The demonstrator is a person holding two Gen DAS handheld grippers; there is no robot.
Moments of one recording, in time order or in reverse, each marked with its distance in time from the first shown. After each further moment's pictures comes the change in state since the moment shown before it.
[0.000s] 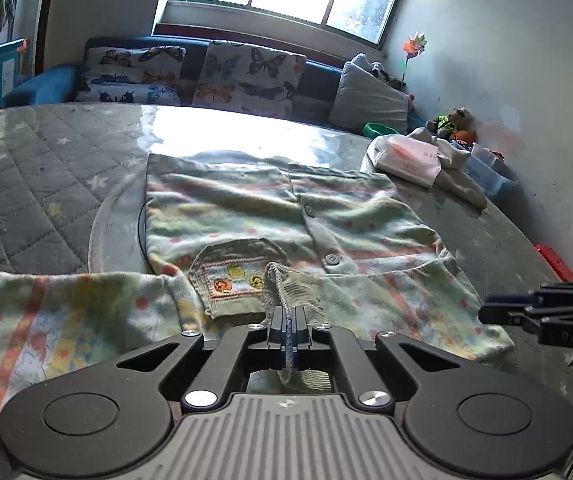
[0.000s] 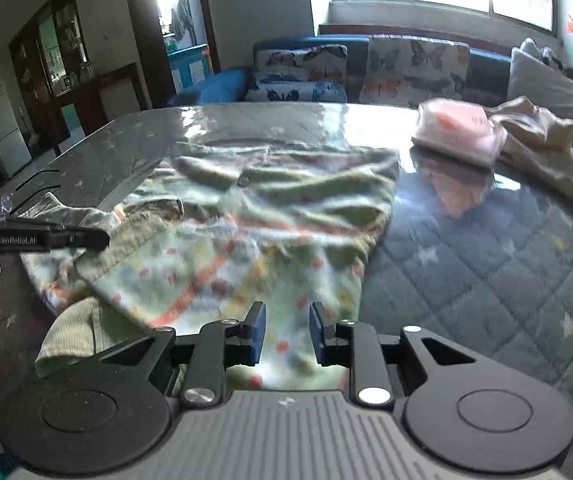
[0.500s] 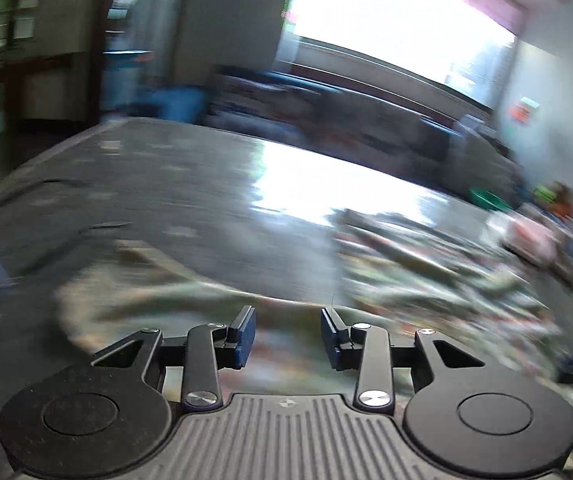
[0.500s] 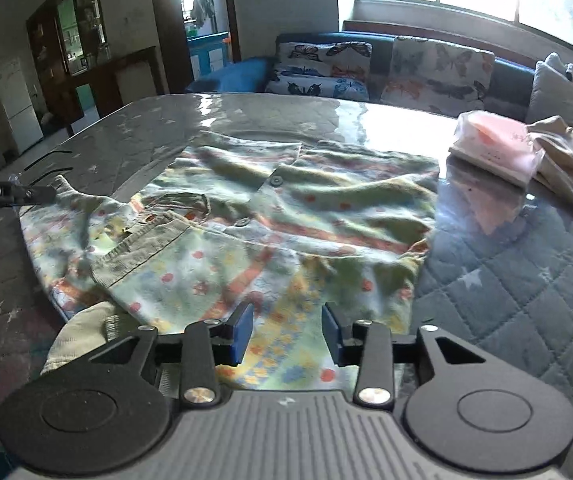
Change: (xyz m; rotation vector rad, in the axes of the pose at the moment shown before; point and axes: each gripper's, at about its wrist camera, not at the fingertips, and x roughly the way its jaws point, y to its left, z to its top) left arm -0.079 0.101 -0.009 -0.233 -0.169 0.364; right arm 0.017 0.026 0.011 -0.062 0.019 0.030
